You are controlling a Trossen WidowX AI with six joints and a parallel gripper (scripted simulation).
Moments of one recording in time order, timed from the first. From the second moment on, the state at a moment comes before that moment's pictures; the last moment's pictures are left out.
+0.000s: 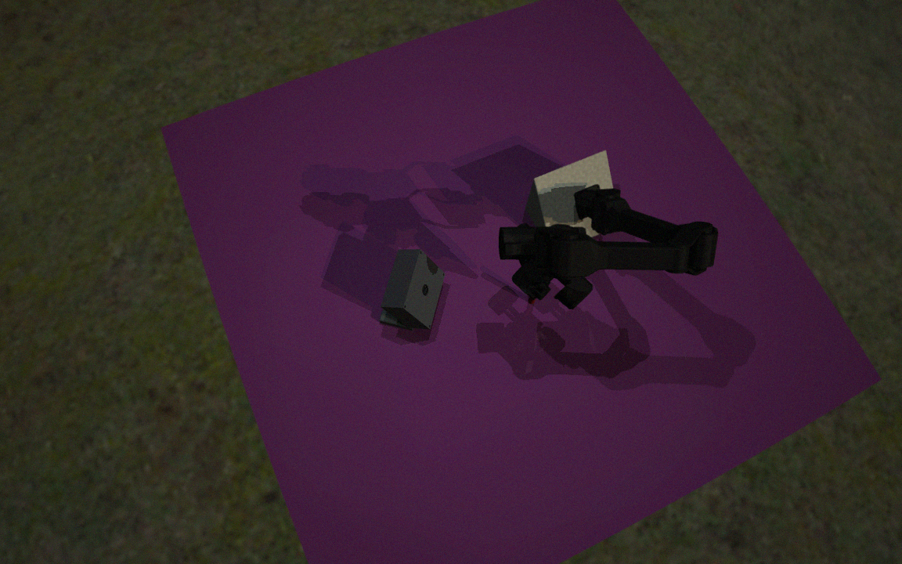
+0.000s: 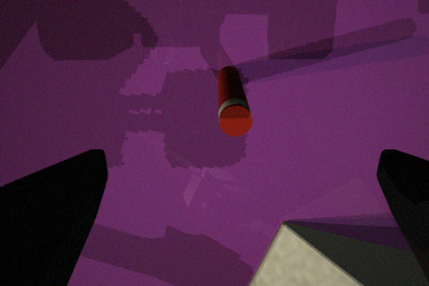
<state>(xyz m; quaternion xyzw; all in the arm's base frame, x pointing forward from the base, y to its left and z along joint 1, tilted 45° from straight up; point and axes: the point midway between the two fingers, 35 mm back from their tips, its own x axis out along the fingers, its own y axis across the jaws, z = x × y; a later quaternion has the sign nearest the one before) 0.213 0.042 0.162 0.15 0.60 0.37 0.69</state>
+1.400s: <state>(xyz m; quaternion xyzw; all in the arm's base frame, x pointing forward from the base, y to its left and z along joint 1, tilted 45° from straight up) 0.213 0.047 0.157 -0.22 0.33 0.63 0.67</state>
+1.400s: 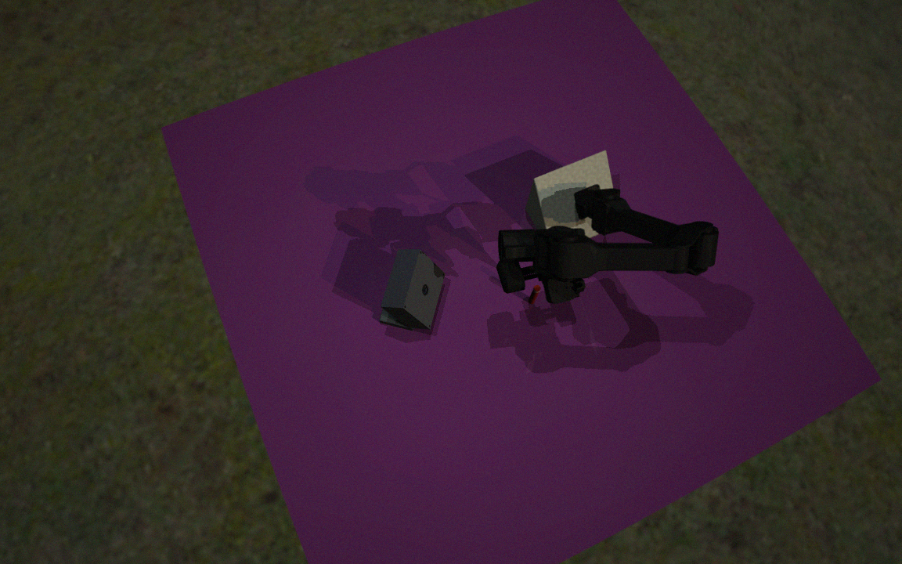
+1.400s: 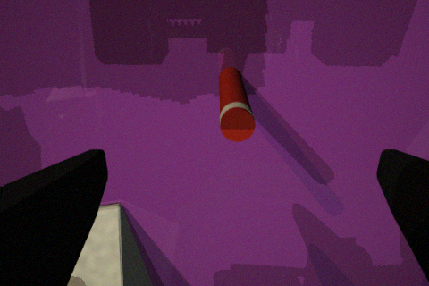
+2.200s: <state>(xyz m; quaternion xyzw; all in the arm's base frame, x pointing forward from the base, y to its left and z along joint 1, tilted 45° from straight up) 0.213 0.049 0.154 -0.41 0.12 0.70 0.57</state>
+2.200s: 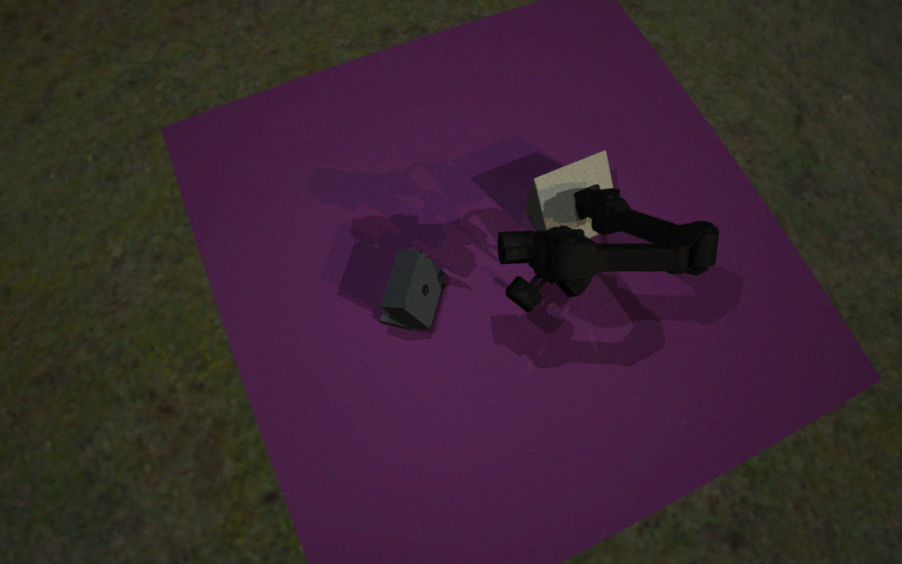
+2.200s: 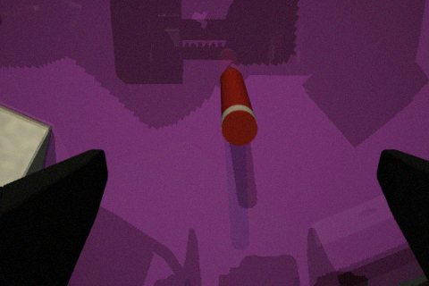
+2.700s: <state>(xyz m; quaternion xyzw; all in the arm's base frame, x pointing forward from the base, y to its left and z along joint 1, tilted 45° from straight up) 0.213 0.051 0.152 -0.51 -0.01 0.71 0.48</state>
